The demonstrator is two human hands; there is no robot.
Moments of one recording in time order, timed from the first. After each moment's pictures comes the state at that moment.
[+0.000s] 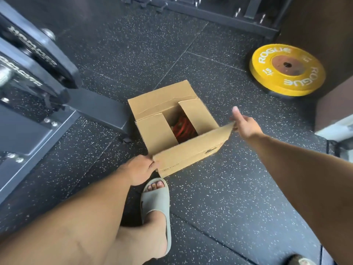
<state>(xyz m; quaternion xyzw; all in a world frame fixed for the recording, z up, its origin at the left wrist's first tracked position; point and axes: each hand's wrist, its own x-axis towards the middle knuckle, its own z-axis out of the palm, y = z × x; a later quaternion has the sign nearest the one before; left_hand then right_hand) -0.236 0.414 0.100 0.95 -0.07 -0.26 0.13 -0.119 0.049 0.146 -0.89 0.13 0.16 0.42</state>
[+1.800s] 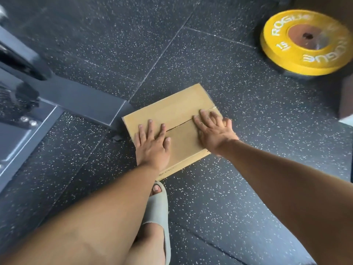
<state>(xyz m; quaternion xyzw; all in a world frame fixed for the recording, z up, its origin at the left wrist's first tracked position) -0.163 0.340 0.029 0.99 0.07 -0.10 0.05 -0.099 0.118 0.046 -0.97 -0.16 0.20 0.01</state>
